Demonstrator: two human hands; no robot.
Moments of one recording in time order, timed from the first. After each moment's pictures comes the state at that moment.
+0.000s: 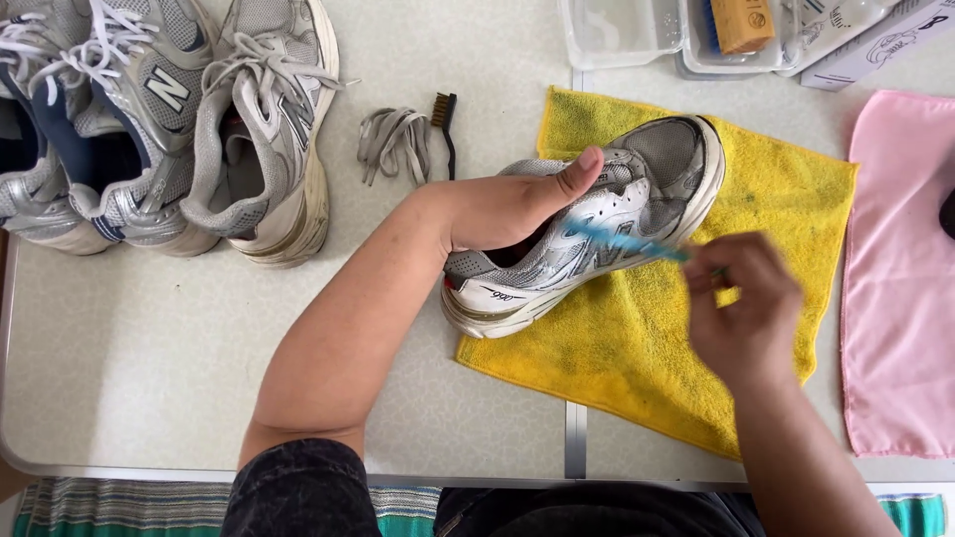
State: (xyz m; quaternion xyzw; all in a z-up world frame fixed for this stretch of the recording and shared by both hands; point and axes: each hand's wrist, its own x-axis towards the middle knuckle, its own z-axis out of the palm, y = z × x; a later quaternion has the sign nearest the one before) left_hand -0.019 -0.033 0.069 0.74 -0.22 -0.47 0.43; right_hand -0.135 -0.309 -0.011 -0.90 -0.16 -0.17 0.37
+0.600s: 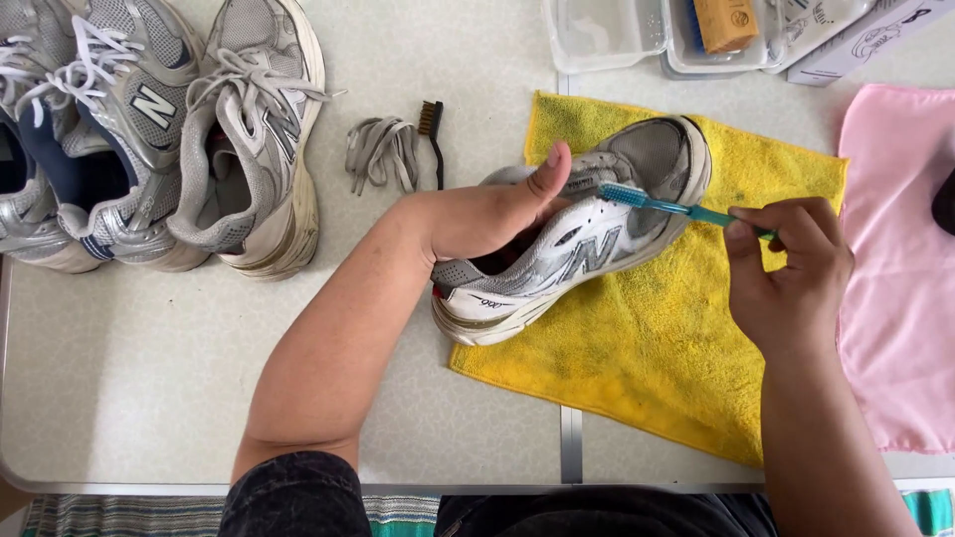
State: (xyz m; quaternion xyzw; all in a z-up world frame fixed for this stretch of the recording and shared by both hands) left_hand -0.018 -0.031 0.062 0.71 -0.24 -0.49 0.45; right_hand -0.115 -0.353 -0.016 -0.93 -0.09 -0.21 0.30
